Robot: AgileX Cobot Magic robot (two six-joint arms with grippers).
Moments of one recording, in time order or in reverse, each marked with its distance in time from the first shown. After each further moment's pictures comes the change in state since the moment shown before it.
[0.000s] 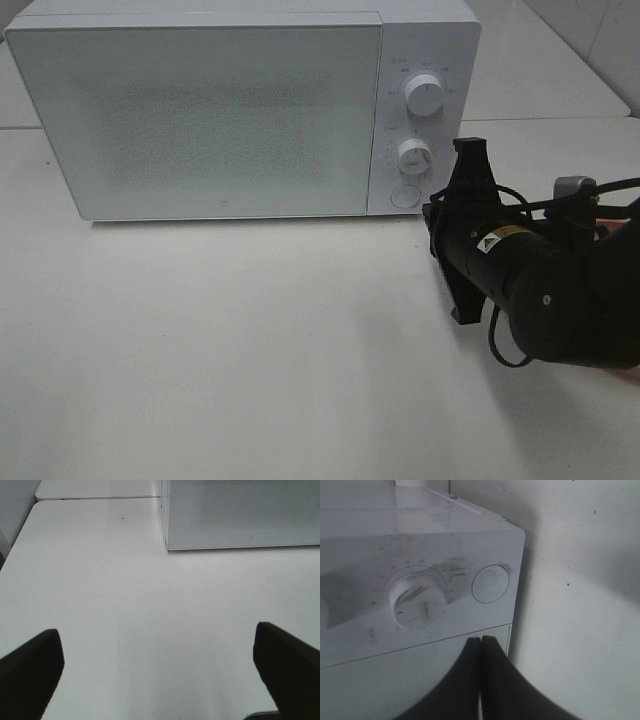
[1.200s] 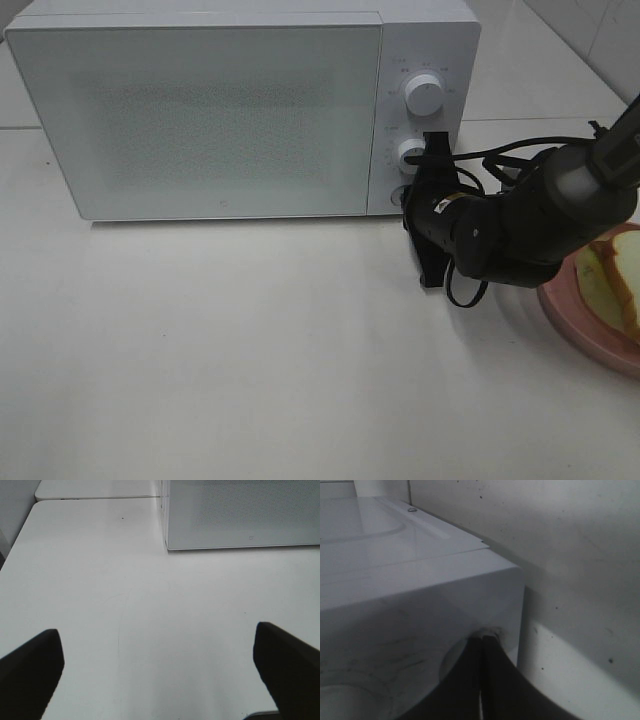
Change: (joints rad) left arm 0.000 0.000 0.000 0.000 0.000 0.000; right arm -0.175 0.269 -0.327 -0.147 0.164 0.071
